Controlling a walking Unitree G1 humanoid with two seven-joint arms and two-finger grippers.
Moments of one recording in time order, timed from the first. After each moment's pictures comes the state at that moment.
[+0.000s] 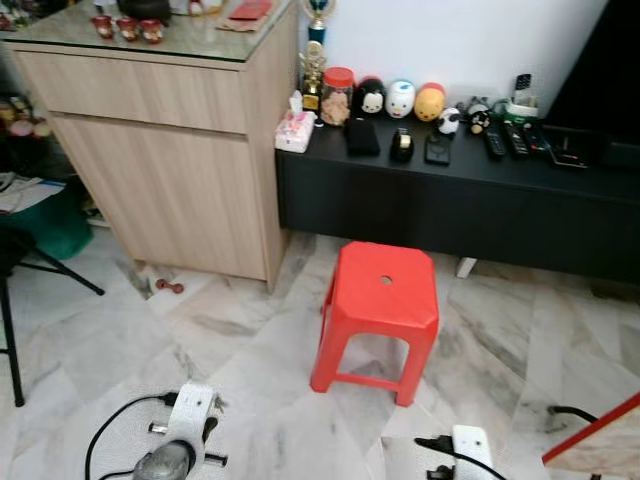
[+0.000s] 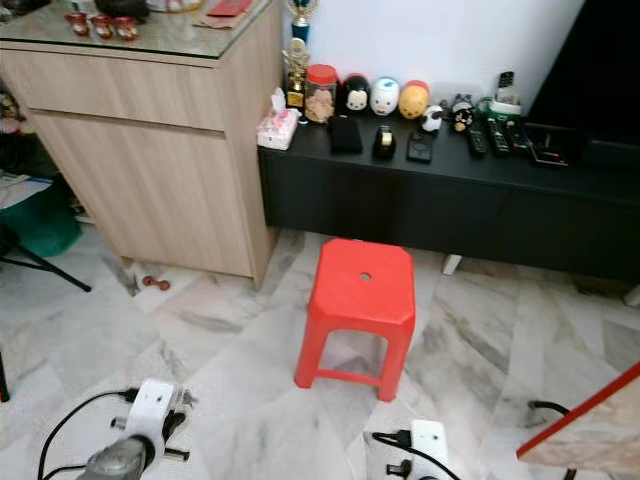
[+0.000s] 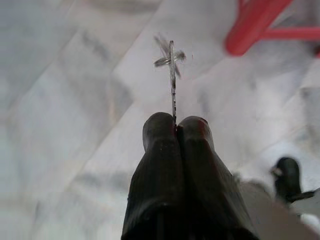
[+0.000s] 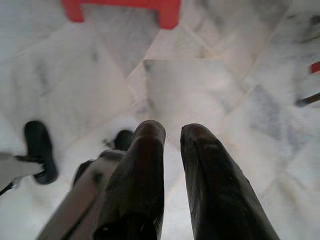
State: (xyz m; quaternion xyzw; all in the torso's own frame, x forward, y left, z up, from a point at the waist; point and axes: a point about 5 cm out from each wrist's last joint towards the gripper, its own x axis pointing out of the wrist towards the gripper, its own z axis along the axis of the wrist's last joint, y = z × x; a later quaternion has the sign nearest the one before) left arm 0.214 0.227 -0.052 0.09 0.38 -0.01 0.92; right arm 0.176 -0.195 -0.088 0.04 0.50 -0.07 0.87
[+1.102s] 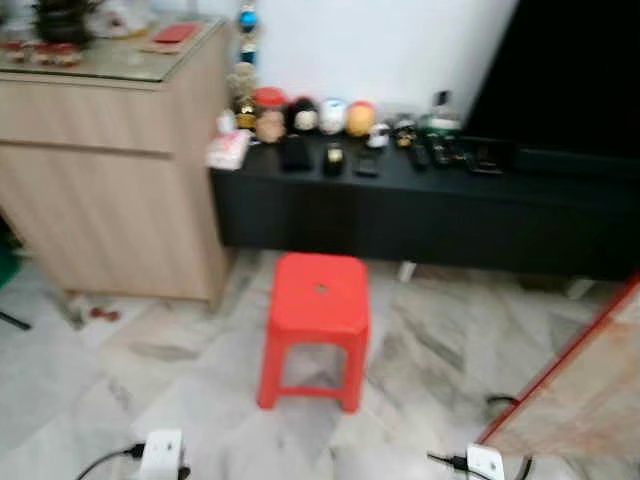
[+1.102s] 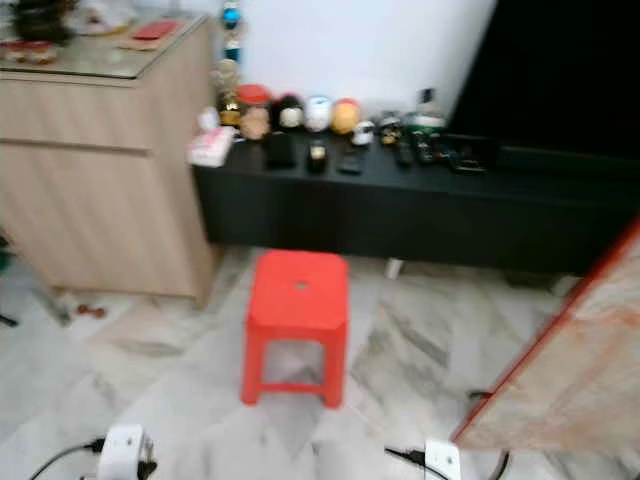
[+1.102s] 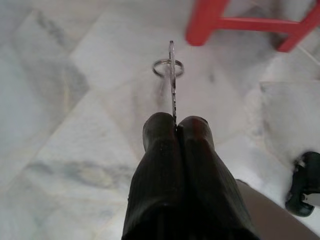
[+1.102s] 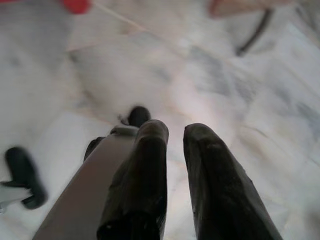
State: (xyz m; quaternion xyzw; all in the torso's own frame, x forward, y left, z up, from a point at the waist) left arm 0.182 0.241 -0.071 0.03 0.41 0.07 0.91; right arm 0.156 -0.196 -0.096 0.06 0.53 -0.12 0.84
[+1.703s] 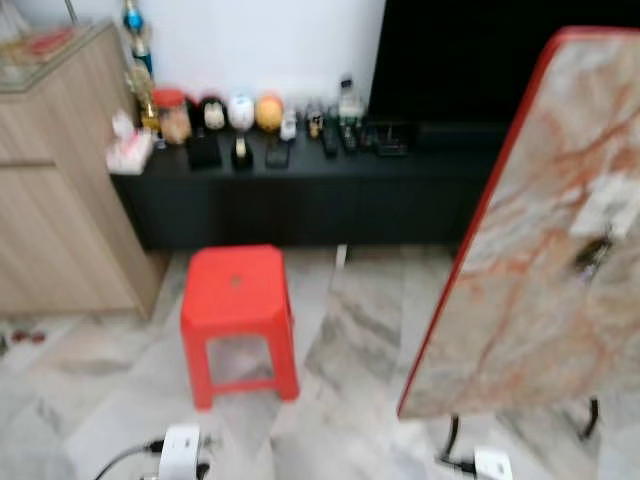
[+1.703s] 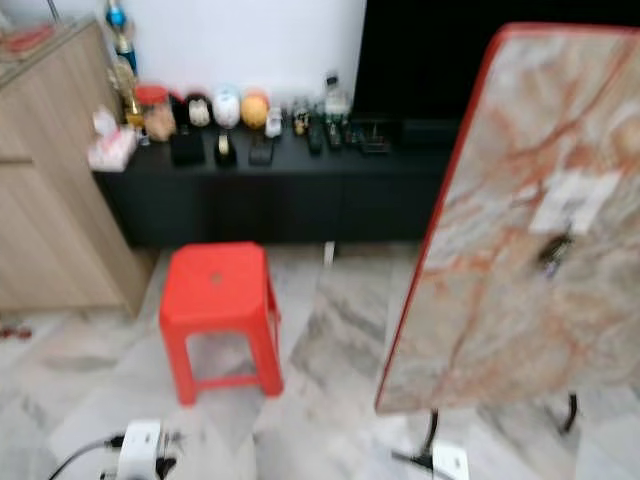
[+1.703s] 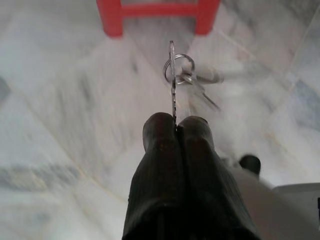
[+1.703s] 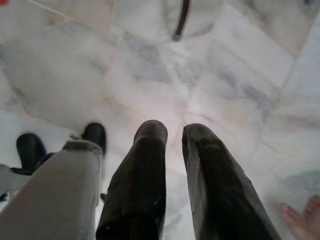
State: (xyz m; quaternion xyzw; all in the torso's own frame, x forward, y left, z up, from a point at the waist) left arm 0.185 0.221 -0.074 0.01 0.41 0.05 0.91; right arm 0.155 -0.199 -0.097 0.05 0.54 -0.11 0.84
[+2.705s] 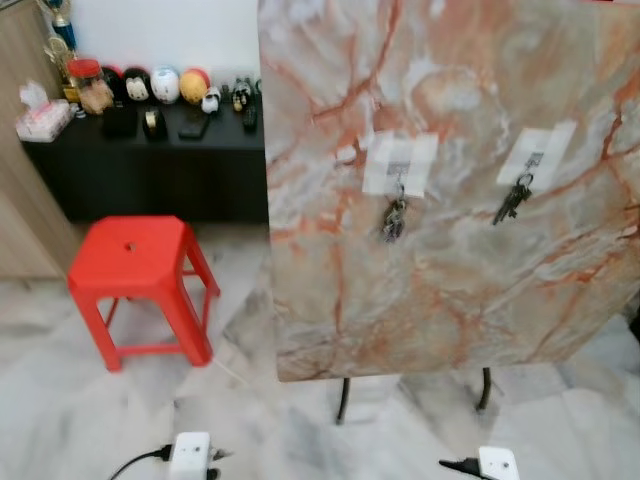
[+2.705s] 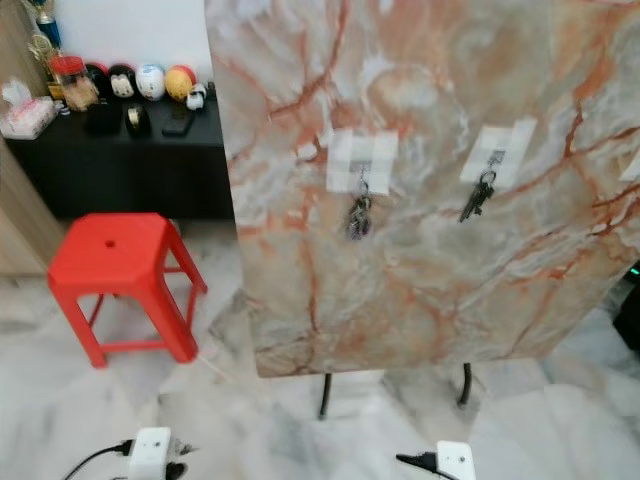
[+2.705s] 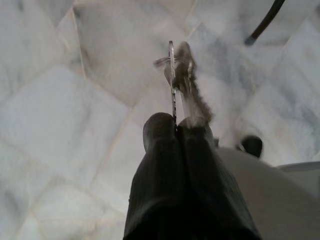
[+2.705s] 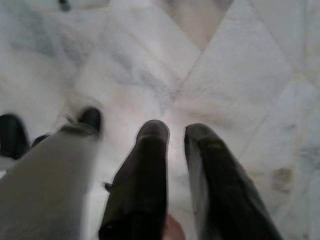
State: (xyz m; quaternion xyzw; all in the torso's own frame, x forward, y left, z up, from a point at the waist) left arm 0.173 0.220 -0.081 0.01 0.43 0.05 0.90; right arm 0.153 -0.198 -0.097 0.01 0.54 -0.07 0.84
